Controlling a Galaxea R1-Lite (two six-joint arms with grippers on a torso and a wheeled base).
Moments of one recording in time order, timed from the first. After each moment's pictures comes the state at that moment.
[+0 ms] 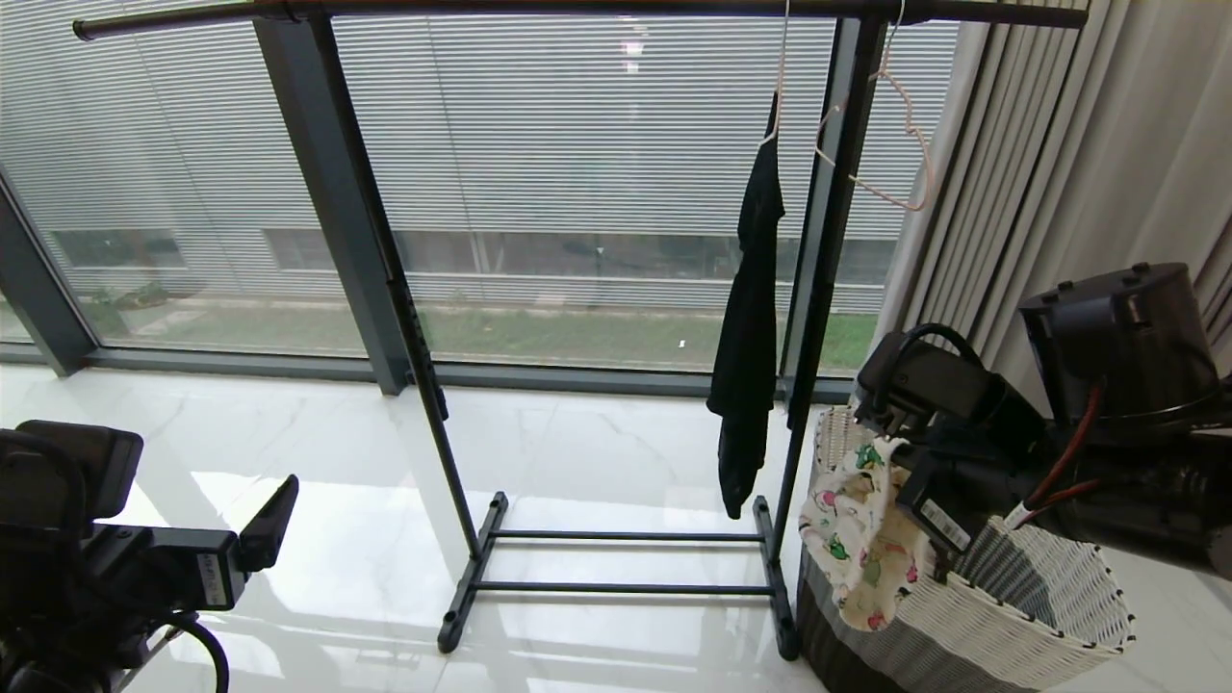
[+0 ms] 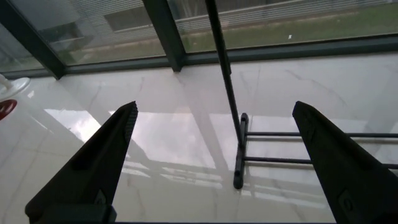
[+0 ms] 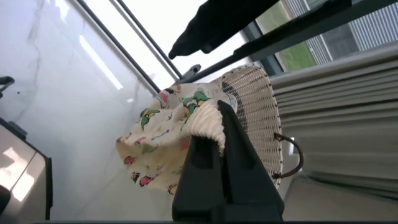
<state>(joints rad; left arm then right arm) -0.22 1.22 -0.10 -1.00 0.39 0.26 0.76 1.49 -0.94 0.00 -0.34 -0.44</state>
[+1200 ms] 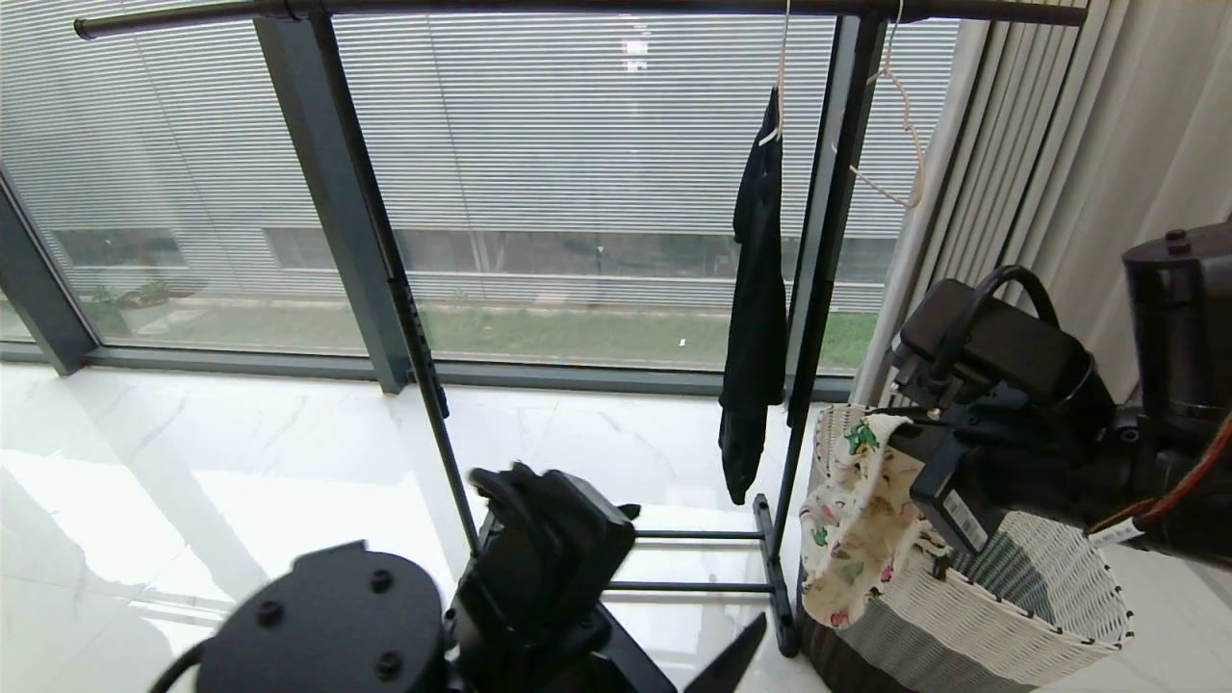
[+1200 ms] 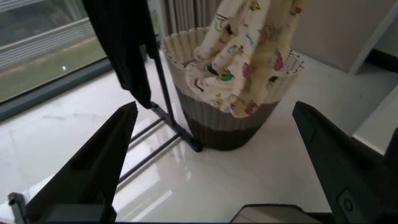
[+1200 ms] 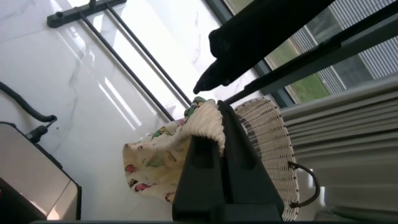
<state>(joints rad) -1.04 1.65 -0.44 -1.00 0.19 0.03 0.87 1.40 -0.96 0.00 -0.32 -0.37</state>
